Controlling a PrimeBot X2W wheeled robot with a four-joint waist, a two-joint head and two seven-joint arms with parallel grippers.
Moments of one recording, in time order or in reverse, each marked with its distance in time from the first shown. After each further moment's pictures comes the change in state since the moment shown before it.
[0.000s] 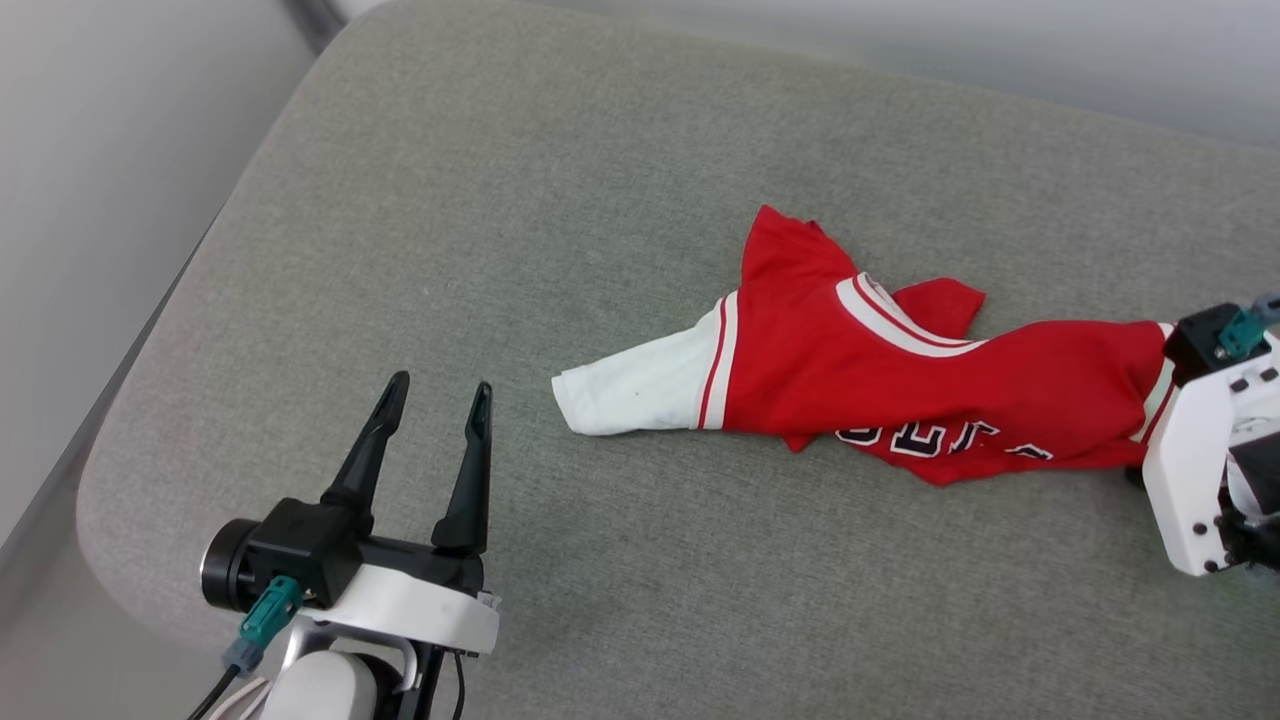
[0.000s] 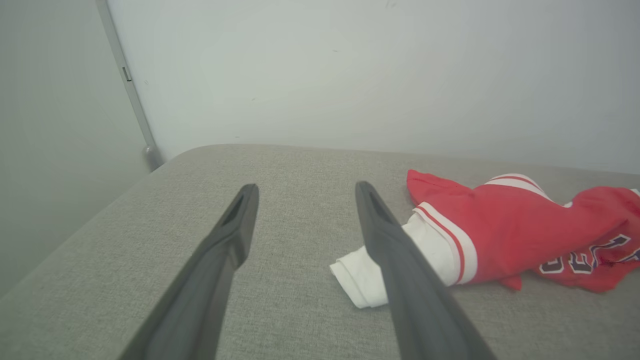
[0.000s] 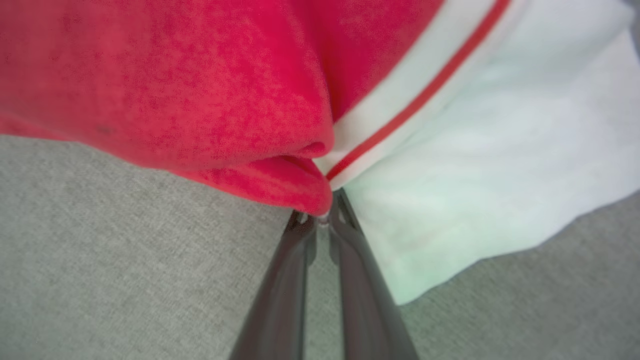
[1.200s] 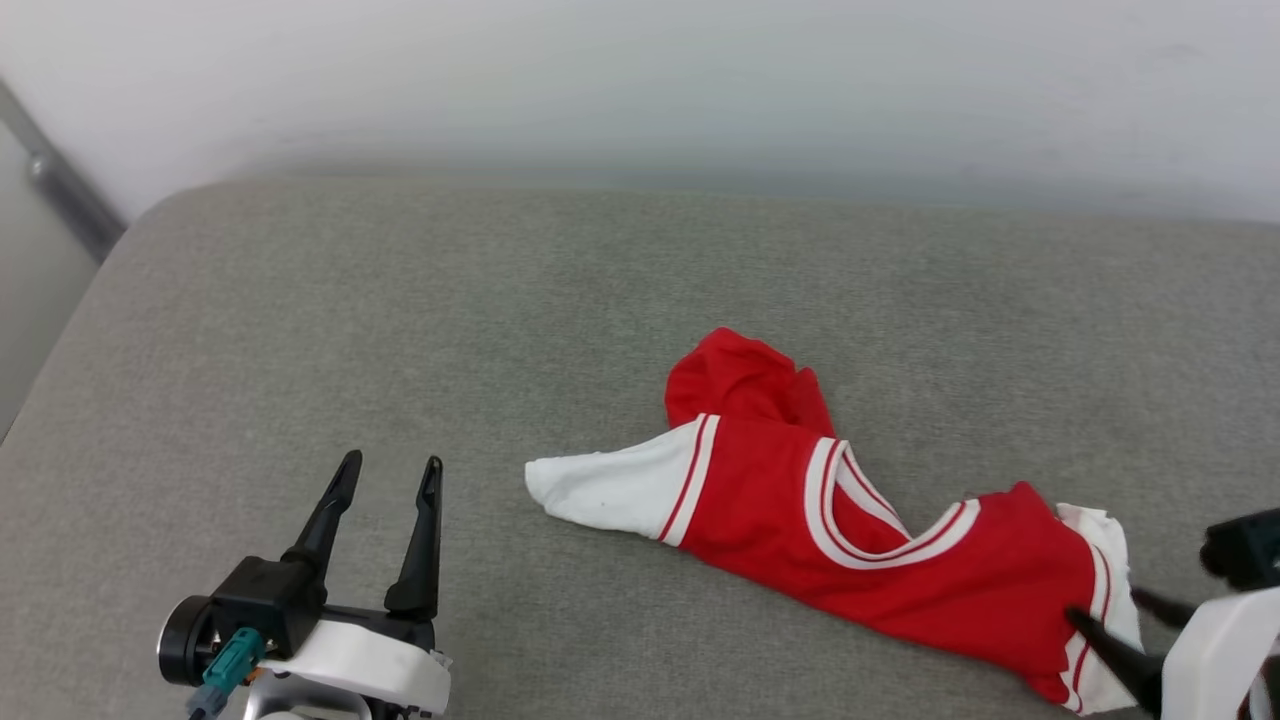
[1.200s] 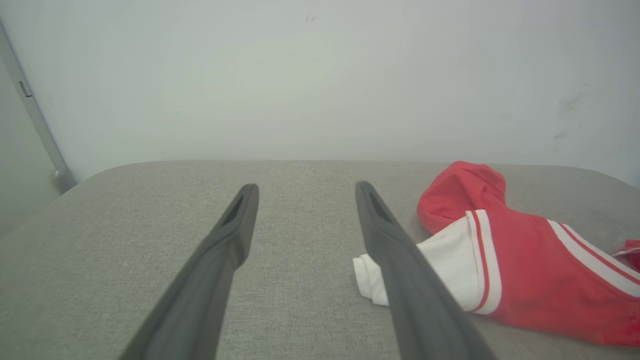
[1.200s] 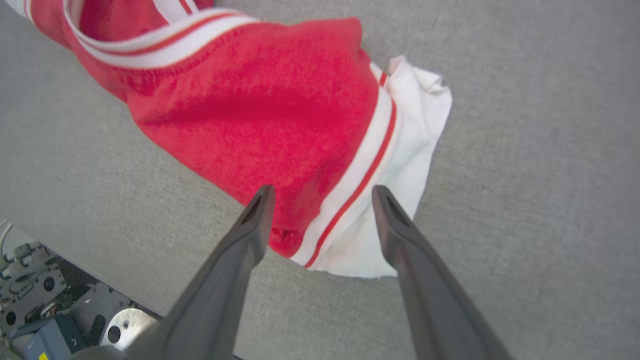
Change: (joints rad) left arm 0.107 0.029 0.063 0.043 -0.001 -0.023 0.013; right arm 0.539 0.073 -0.238 -0.368 0.025 0.000 -0.230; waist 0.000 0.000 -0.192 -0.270
